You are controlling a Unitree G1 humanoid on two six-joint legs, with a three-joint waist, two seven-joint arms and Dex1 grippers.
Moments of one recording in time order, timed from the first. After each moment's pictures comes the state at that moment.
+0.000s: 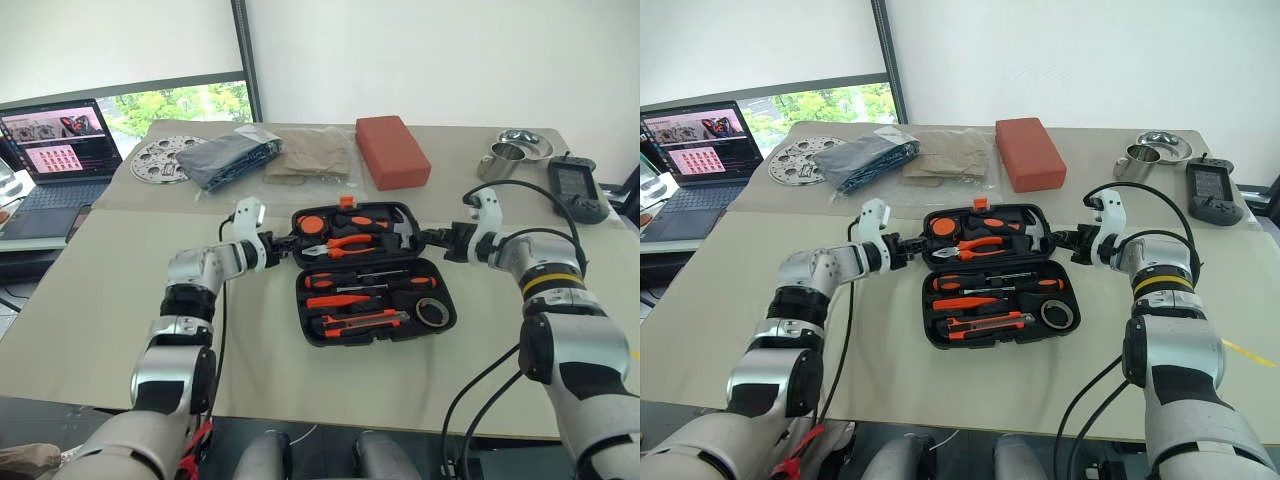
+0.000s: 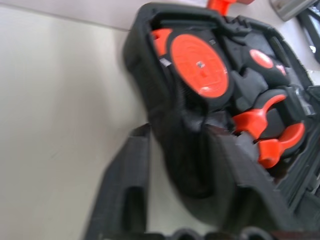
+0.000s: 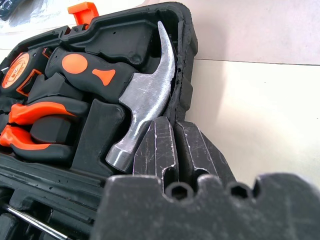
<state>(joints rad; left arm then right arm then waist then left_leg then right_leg) -0.89 0.26 0.15 0.70 -0.42 0.77 -0.53 -1.04 -0.55 -0.14 1.14 0.22 0.53 0.85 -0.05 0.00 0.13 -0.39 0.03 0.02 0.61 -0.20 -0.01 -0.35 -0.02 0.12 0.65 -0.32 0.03</state>
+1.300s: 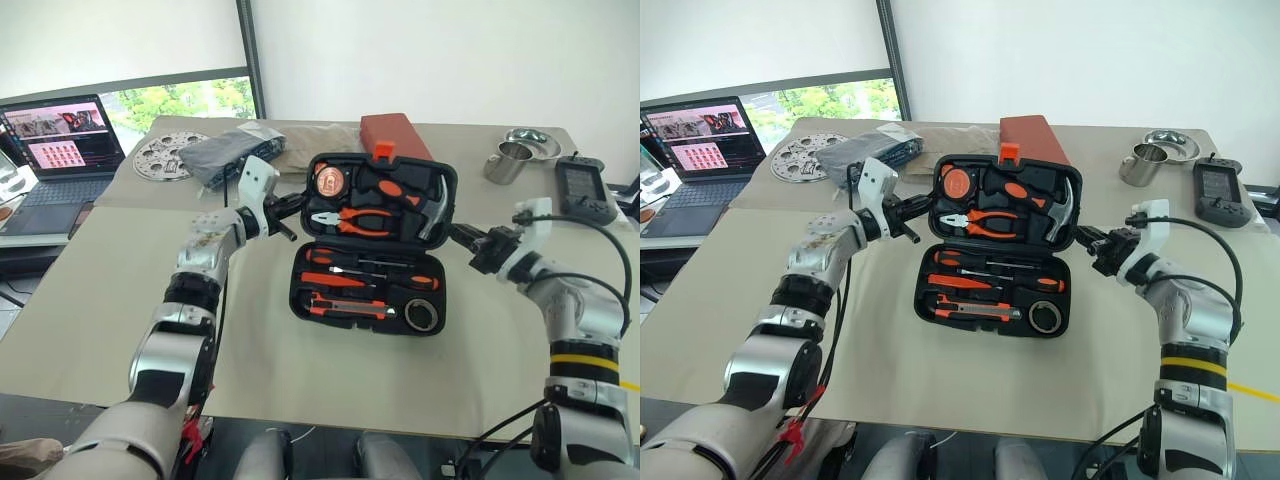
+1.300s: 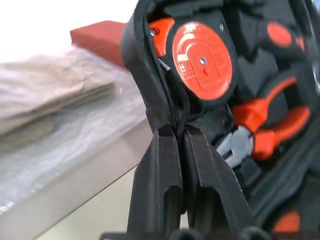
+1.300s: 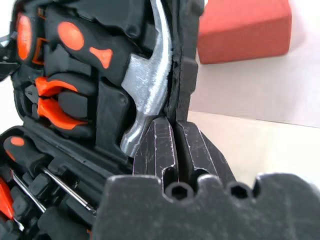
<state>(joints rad) -0.87 0.31 0.00 0.67 -0.19 0.10 -0.84 -0.48 -0.53 -0.33 0.26 0.45 0.50 0.78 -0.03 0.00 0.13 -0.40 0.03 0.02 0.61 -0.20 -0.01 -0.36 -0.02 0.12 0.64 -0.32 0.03</state>
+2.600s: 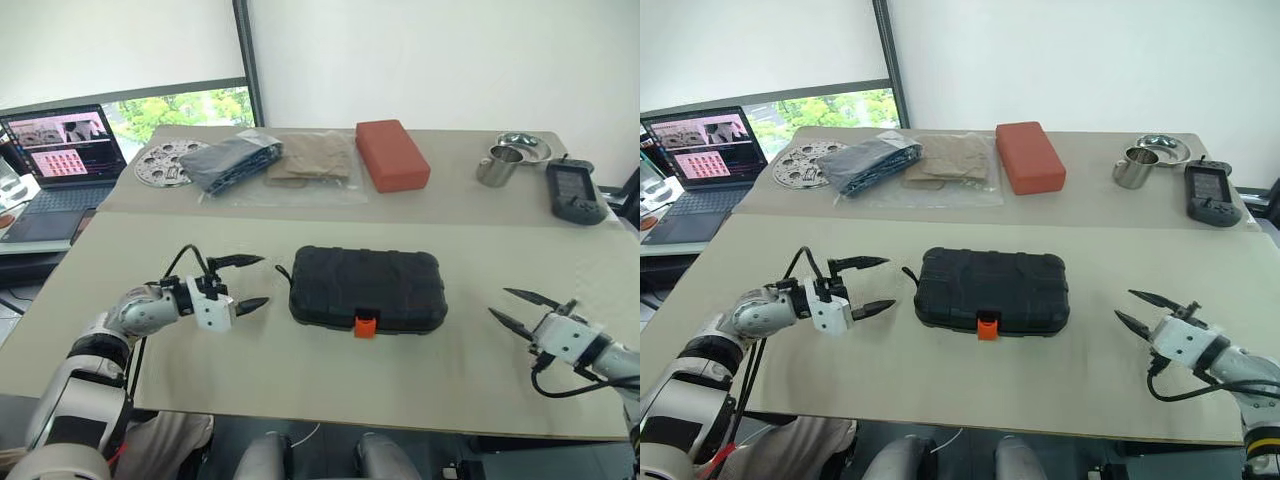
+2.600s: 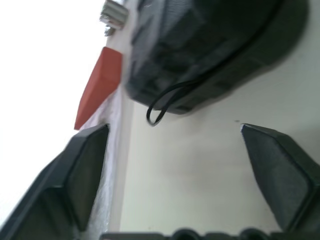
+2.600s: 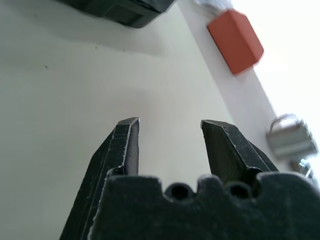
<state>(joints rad) -0.66 0.69 -0.24 1.06 0.27 -1.31 -0.52 -0.08 -0.83 -0.17 0.72 0.12 -0.92 0.77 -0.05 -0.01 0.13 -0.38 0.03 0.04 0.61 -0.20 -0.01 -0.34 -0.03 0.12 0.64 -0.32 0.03</state>
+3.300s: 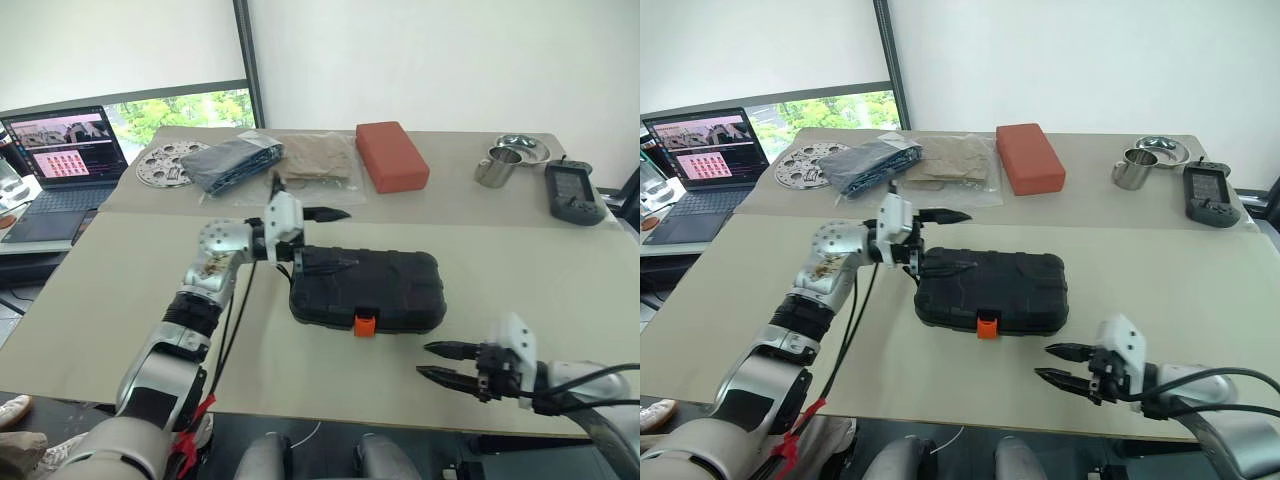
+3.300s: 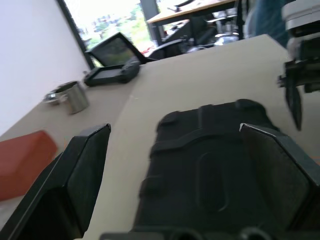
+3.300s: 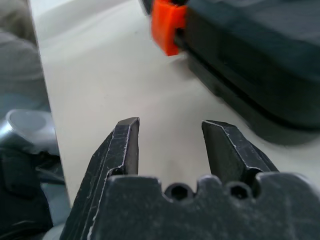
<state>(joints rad) -0.84 0.32 -0.25 0.57 -0.32 -0.21 -1.30 0.16 -0.90 0.05 -0.30 0.56 0.26 0.95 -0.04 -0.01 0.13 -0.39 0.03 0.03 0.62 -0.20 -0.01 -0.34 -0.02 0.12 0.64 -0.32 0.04</state>
